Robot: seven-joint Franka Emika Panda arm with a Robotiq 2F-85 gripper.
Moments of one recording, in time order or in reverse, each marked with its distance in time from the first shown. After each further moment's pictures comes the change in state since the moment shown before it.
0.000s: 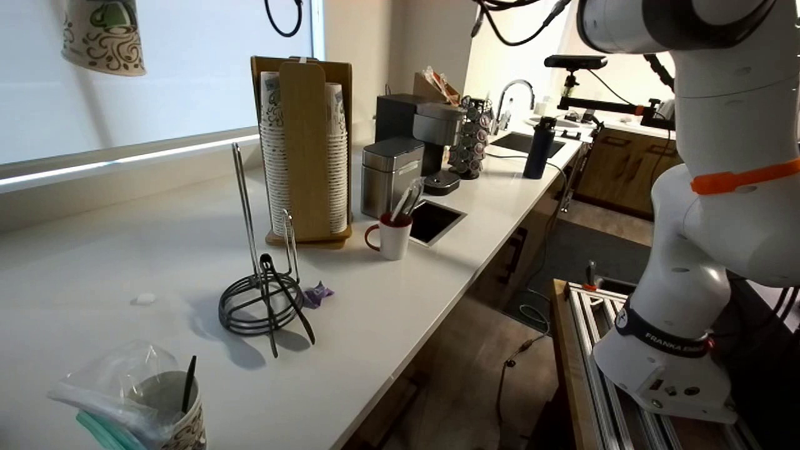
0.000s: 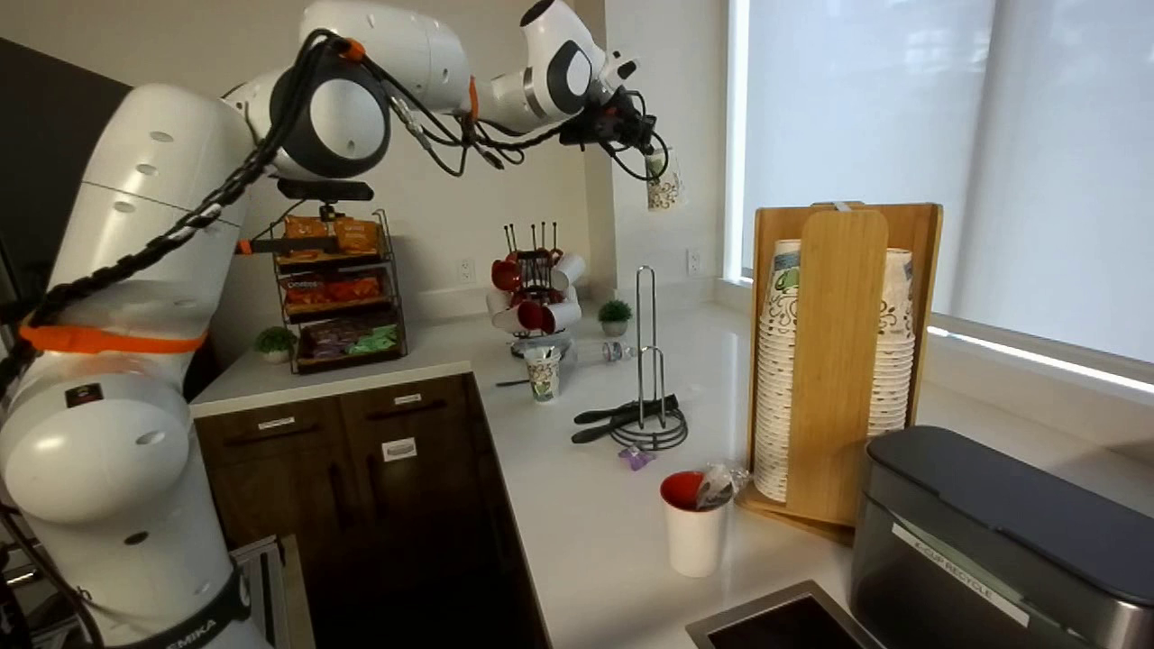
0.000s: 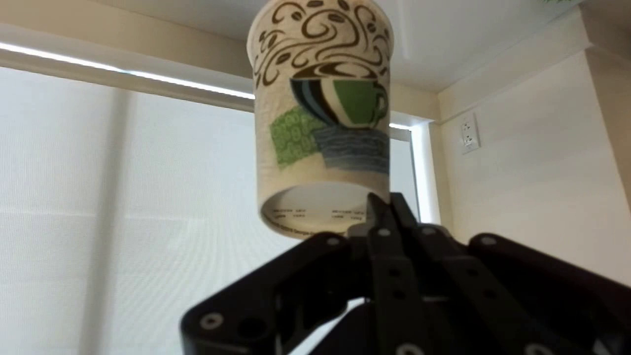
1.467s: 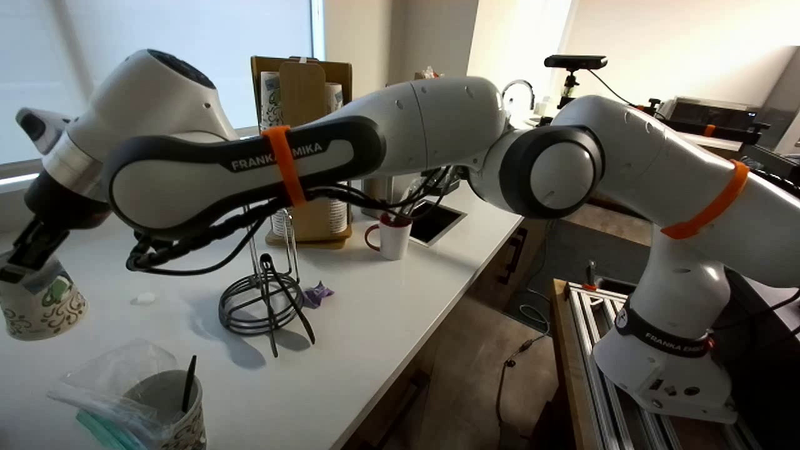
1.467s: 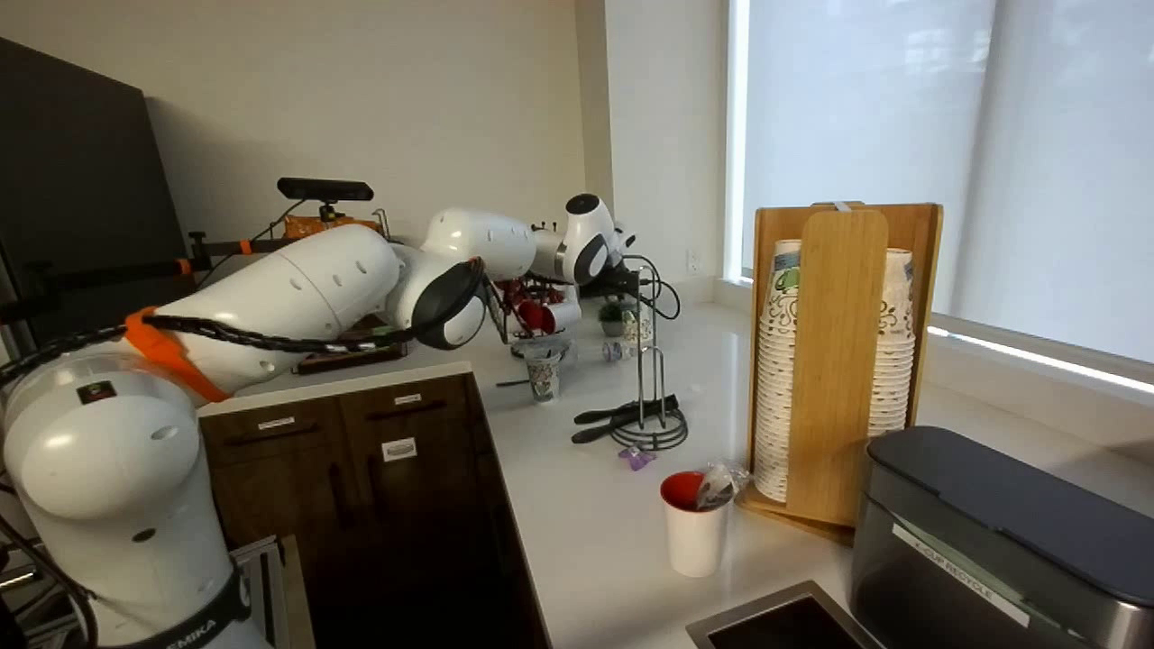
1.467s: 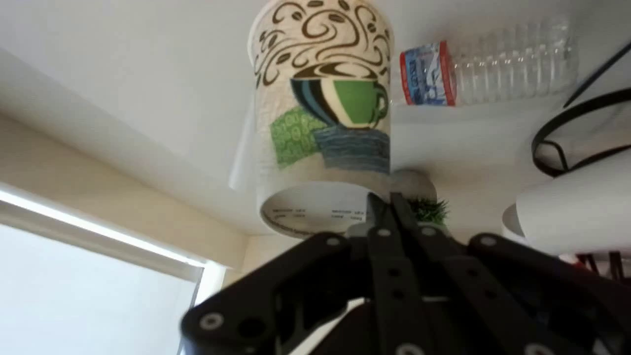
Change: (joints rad) arm 0.067 0.748 0.224 0.494 0.031 0.047 -0.638
